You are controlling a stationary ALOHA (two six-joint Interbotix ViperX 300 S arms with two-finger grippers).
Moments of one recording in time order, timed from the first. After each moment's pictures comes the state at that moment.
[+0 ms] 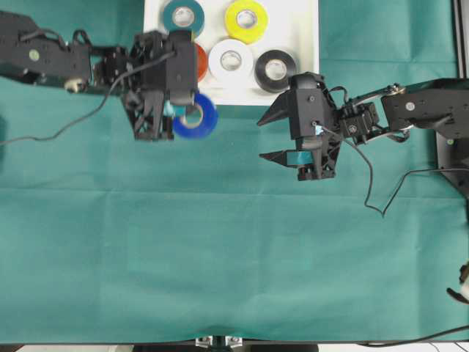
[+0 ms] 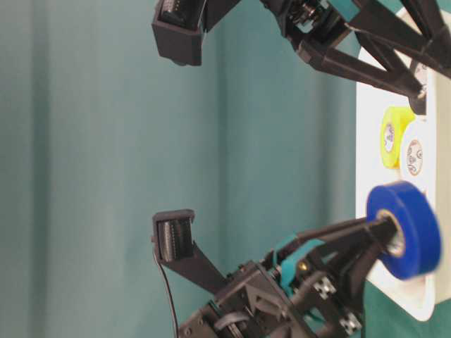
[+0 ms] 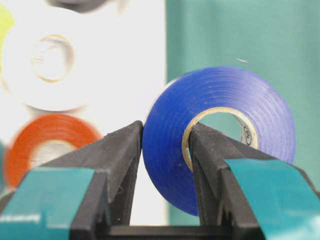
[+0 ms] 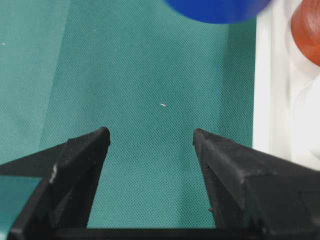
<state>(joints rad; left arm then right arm) 0.17 0.00 0.63 -0.02 0.19 0.20 -0.04 -0.08 0.87 -0.59 -0.13 0.63</state>
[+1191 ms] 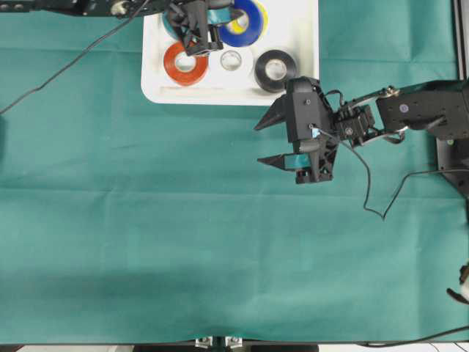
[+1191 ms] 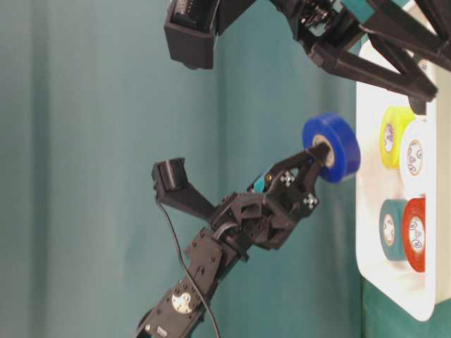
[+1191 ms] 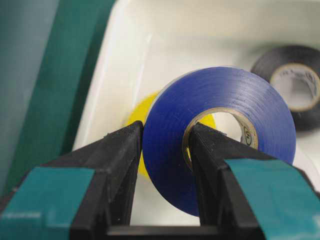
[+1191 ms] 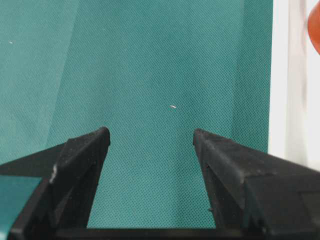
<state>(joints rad) 0.39 0.20 0.37 -0.02 0.03 0.33 -0.04 -0.04 0.87 -0.59 -0.18 0.63</state>
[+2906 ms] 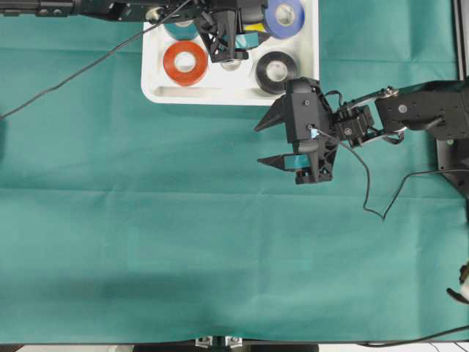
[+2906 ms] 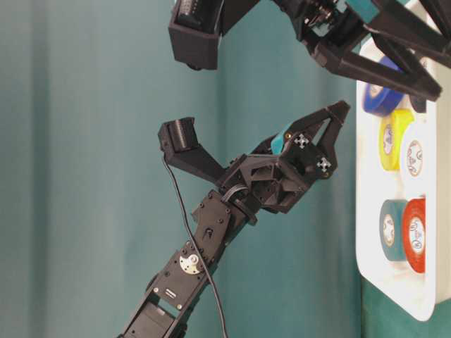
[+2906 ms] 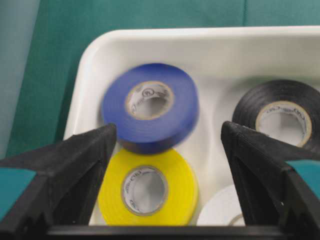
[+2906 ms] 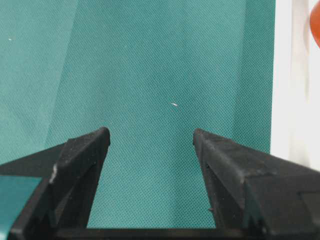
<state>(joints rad) 0.35 0.30 0.25 -0.02 0.08 0.37 -0.04 -0.04 0.87 -0.59 -0.18 0.63</state>
